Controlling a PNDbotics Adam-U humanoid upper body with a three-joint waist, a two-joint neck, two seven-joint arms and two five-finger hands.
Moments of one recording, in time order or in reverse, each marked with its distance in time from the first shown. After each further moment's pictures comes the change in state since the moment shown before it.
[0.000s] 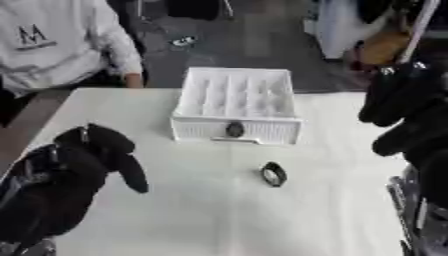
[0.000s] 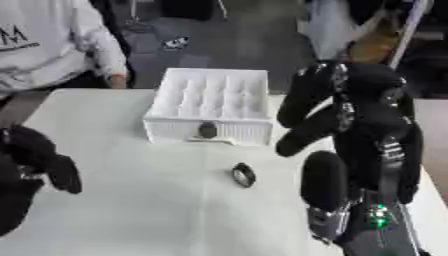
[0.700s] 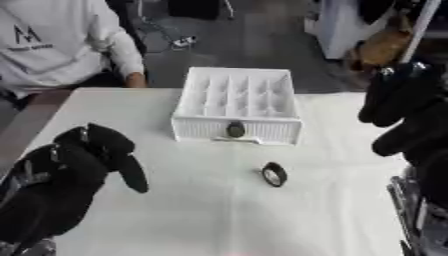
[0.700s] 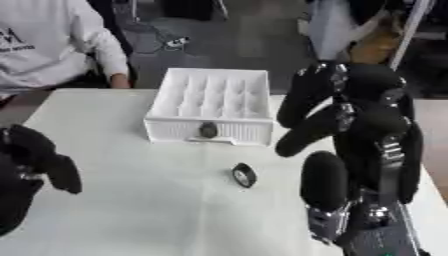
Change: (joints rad) left arm 0.000 0.000 0.000 0.000 0.000 0.000 0.000; right arm 0.000 0.000 -0.002 0.001 0.001 0.016 -0.001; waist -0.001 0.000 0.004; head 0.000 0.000
